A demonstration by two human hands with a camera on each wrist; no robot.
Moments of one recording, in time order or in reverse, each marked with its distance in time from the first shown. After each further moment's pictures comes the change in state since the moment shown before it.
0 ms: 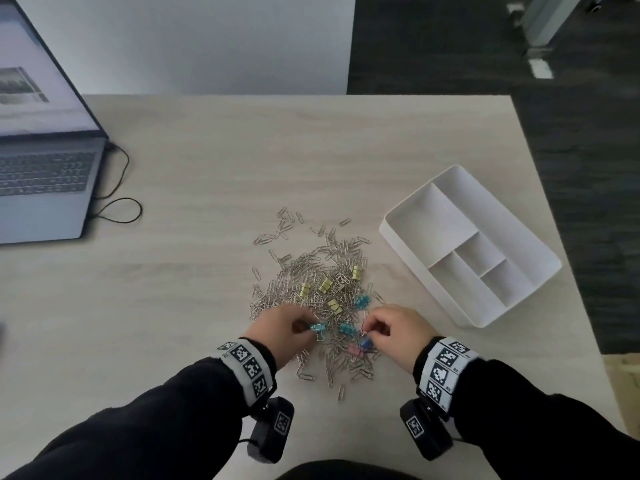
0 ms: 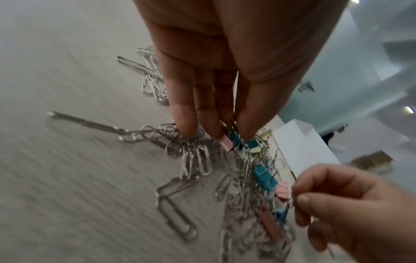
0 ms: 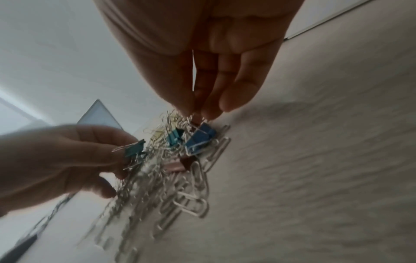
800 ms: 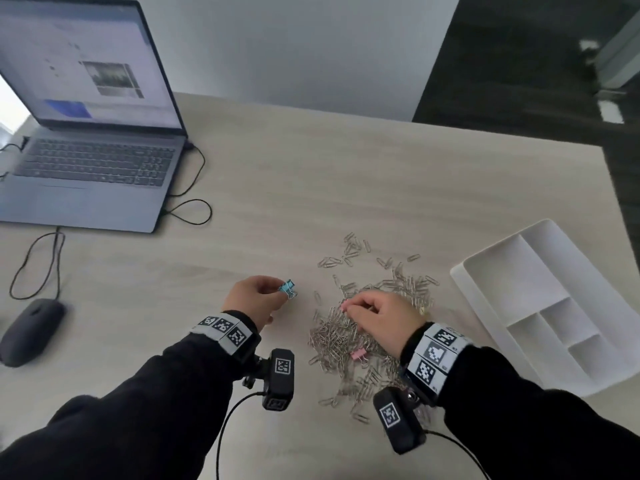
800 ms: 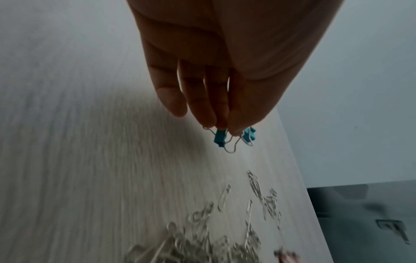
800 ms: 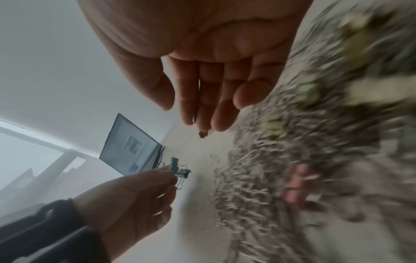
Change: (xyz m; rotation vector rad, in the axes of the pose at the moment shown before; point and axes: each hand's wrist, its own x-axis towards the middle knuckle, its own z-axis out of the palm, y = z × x) left_hand 0.023 -0.095 -0.107 -0.620 0.411 -0.380; right_hand 0.080 -0.137 -0.004 0.265 -0.078 -0.016
